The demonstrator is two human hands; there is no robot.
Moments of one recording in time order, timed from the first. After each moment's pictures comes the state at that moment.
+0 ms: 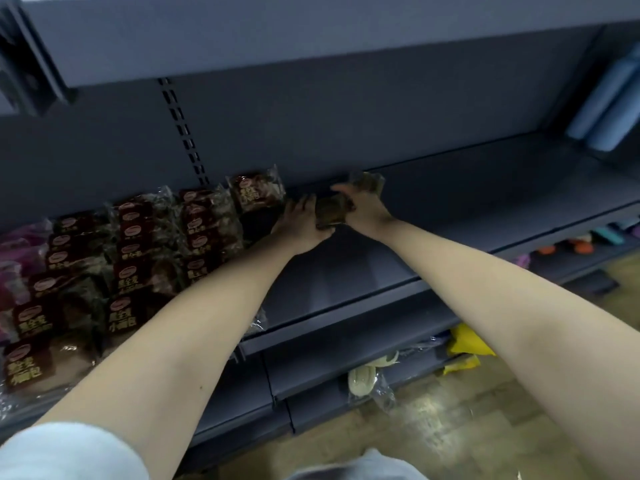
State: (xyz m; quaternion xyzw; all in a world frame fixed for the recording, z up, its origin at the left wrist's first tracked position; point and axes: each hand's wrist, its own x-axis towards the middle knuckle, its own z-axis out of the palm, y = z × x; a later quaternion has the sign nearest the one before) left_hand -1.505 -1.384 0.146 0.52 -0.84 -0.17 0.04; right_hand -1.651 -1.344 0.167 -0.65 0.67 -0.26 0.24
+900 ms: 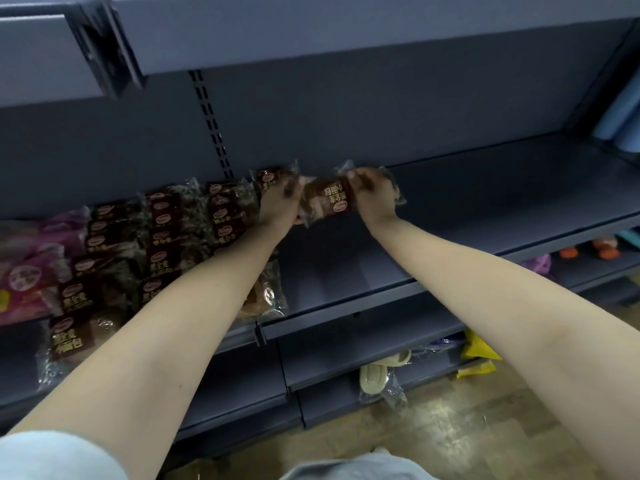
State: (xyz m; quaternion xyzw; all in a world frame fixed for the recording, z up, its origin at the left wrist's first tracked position) left_hand -1.462 -1.382 0.168 0.52 -0.59 -0.46 0.41; right_hand -1.617 -1.347 0.171 -0.48 0.65 -0.54 0.23
